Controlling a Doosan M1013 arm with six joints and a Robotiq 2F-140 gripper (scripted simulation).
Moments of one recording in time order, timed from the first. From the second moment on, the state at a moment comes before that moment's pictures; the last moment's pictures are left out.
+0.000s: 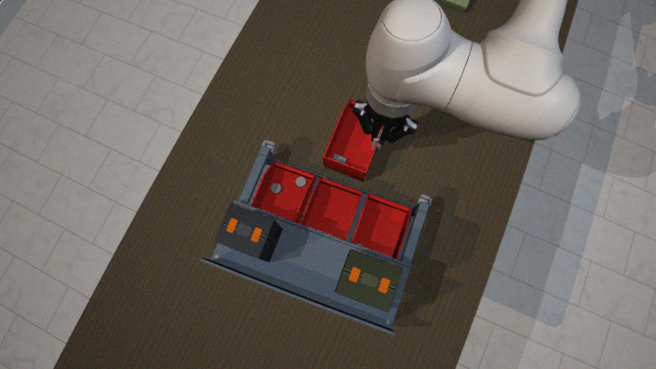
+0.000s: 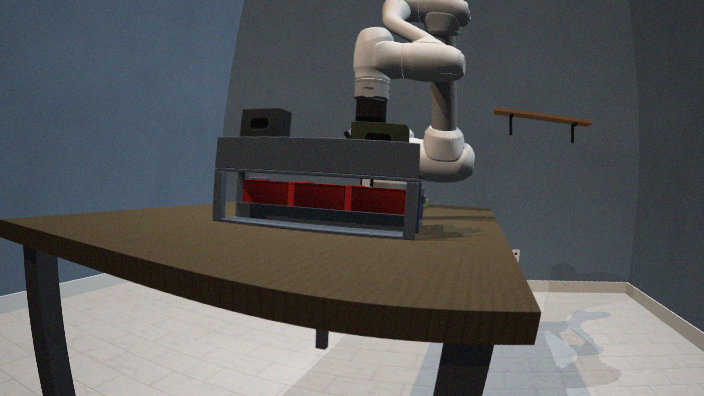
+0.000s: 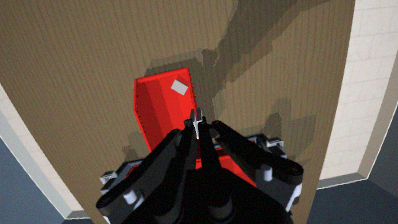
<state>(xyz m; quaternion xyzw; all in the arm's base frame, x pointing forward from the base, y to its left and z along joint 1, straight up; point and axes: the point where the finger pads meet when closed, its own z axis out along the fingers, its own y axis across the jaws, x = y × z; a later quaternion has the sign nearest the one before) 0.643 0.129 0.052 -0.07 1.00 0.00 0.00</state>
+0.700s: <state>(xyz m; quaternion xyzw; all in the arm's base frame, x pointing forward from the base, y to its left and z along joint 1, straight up) 0.643 0.129 0.052 -0.07 1.00 0.00 0.00</state>
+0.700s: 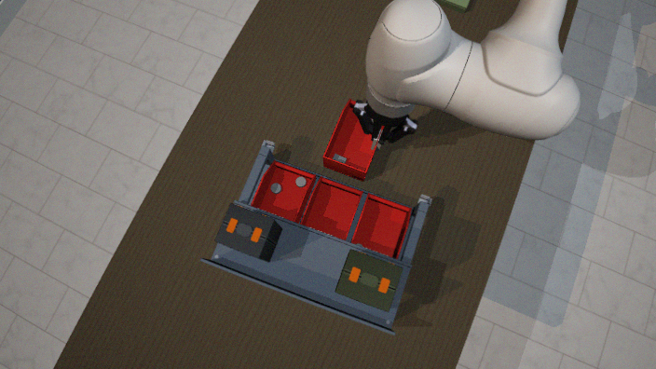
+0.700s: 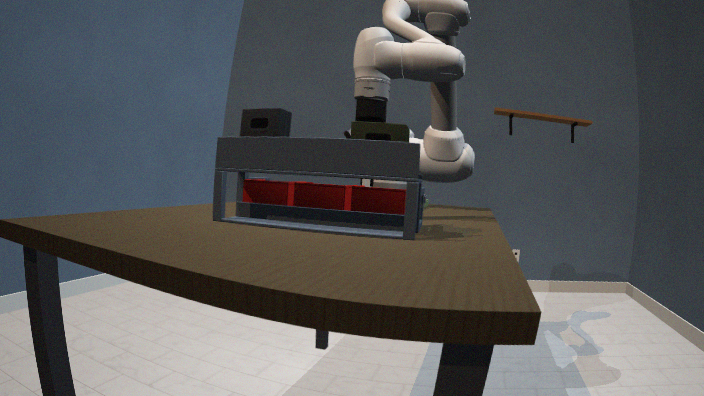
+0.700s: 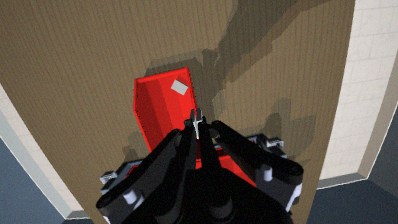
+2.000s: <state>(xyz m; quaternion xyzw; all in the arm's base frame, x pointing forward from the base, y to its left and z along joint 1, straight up) 0.642 0.128 0.108 -0.07 1.00 0.00 0.00</state>
